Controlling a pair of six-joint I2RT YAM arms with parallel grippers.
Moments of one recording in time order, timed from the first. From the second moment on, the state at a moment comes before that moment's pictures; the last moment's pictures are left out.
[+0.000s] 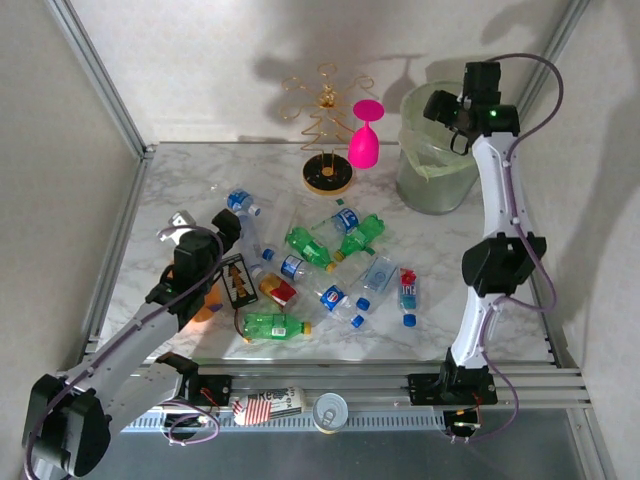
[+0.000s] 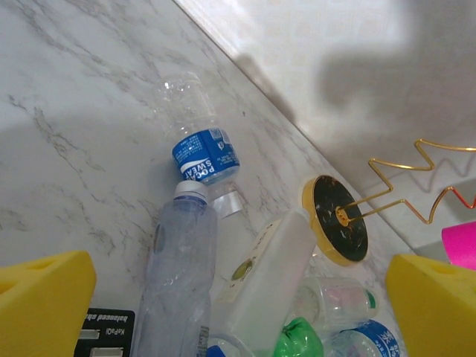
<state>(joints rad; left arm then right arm) -0.33 0.95 0.51 0.06 -0.38 -0.91 0.07 1.98 2.31 -0.95 0.06 0.35</state>
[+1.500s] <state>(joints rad) -0.59 1.49 0.90 0.23 0.03 -0.74 0.47 1.23 0.79 -0.70 0.14 0.69</state>
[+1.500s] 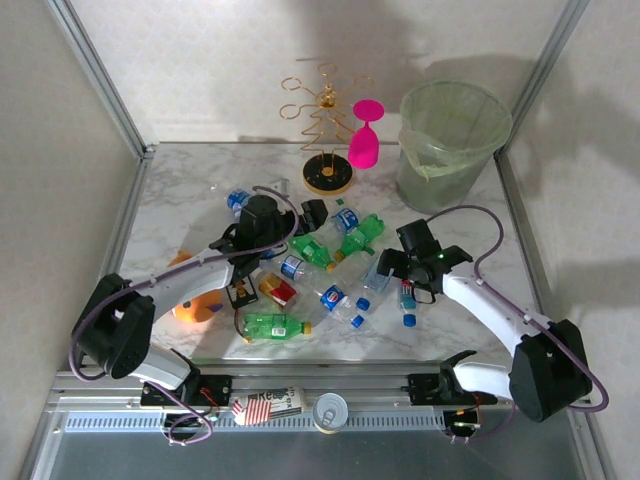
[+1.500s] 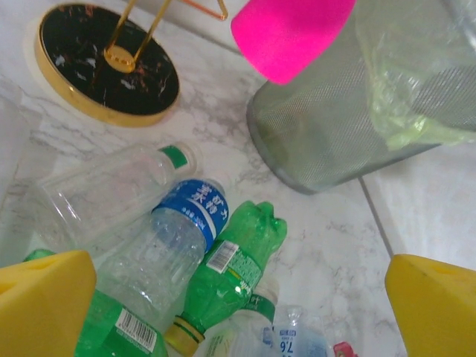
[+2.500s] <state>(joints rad) -0.65 1.59 0.93 0.14 0.01 -0.74 0.48 1.38 0.63 -0.55 0.19 0.66</state>
